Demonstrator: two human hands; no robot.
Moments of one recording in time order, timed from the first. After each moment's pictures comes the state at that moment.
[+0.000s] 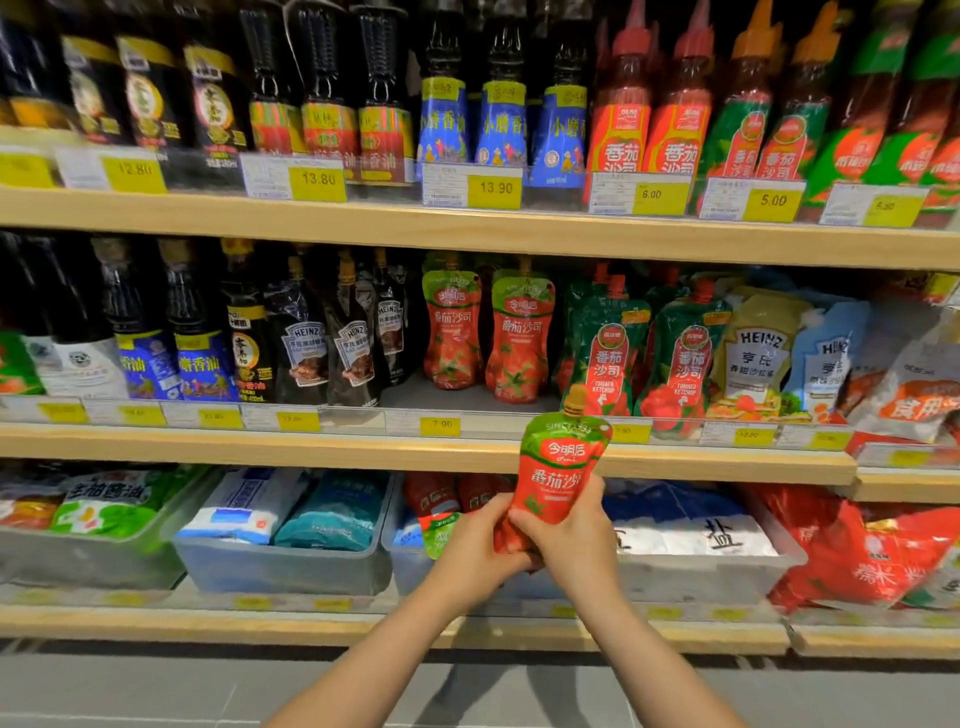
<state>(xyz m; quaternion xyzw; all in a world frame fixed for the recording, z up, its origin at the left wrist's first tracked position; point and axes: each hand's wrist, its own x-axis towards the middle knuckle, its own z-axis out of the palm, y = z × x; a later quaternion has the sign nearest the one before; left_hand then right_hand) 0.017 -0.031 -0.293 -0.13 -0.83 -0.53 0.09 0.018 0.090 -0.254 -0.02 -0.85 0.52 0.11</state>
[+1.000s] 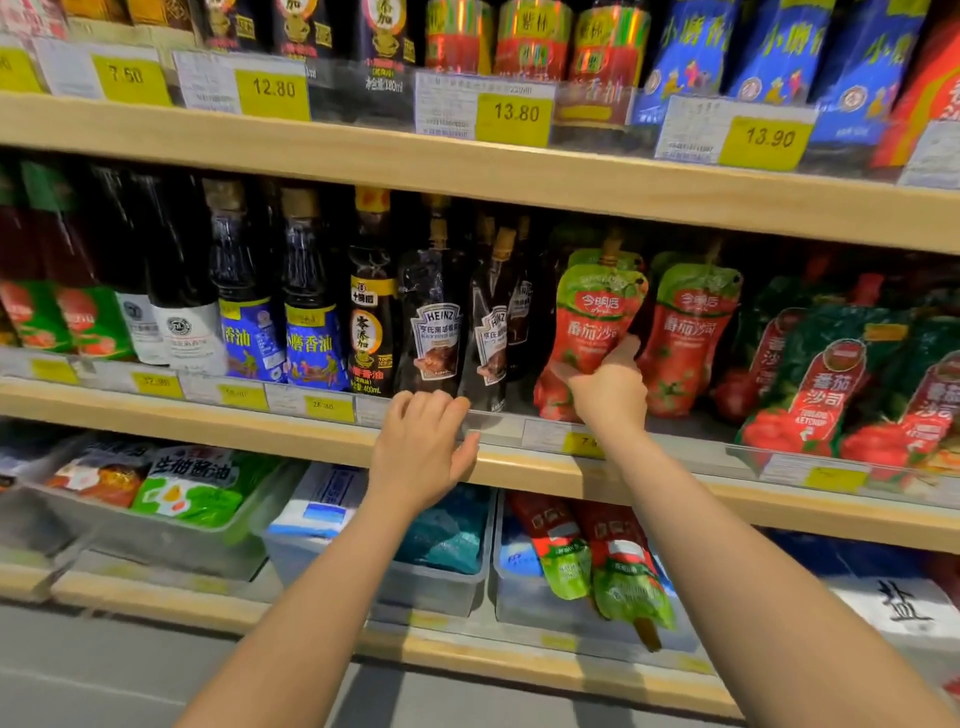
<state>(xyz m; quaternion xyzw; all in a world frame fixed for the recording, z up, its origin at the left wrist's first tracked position) -0.053 -0.248 -0.263 -0.05 -0.92 0.01 0.38 -0.139 -0.069 -0.195 -0.02 -0.88 0.45 0.18</state>
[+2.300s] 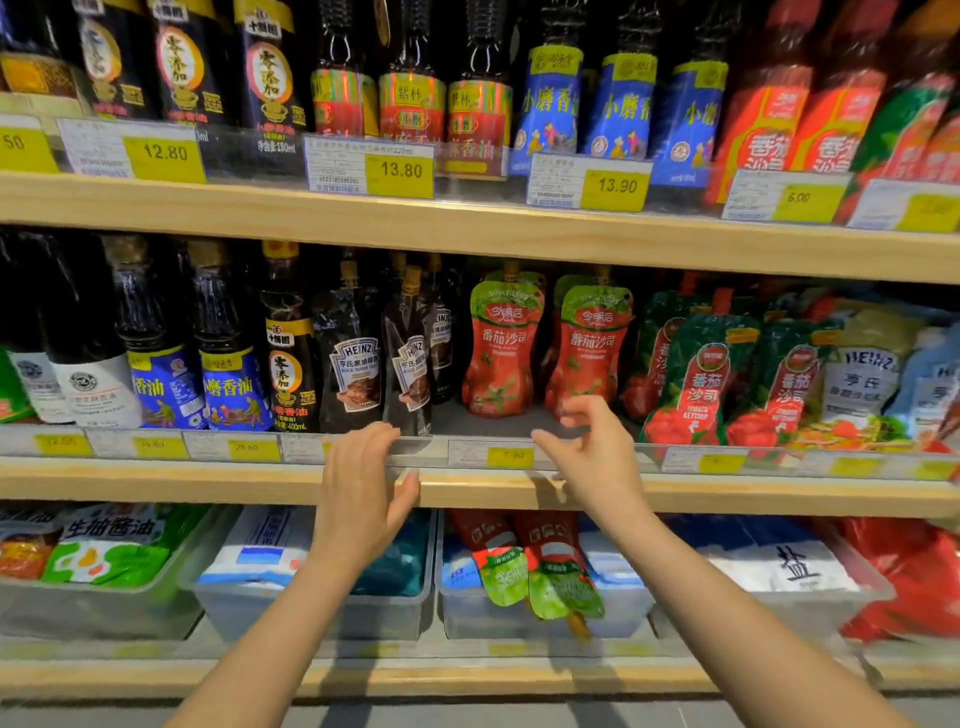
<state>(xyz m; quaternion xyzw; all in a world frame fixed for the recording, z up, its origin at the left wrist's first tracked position) -0.033 -0.225 -0.265 -0.06 -0.89 -0.18 0.41 -0.062 0.009 -0.196 0.09 -0.86 0.48 0.17</state>
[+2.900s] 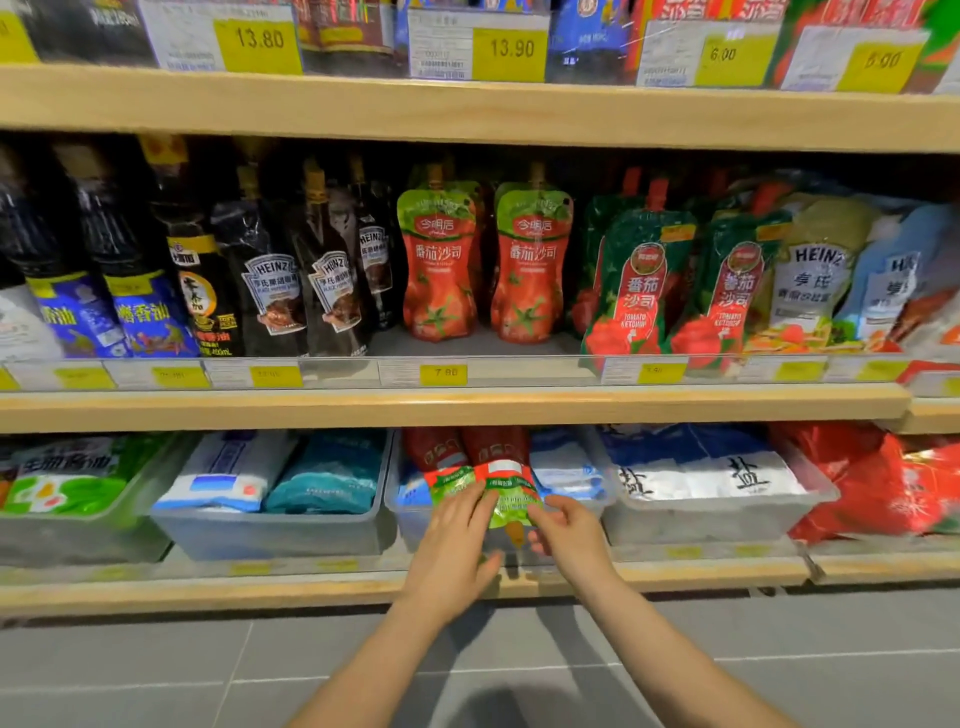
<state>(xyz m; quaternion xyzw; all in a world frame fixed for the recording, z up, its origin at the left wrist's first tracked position) -0.004 -0.076 -0.400 -0.13 -0.97 -0.17 0.11 -0.025 0.079 -0.361 -0.12 -0.74 0.66 -0.09</state>
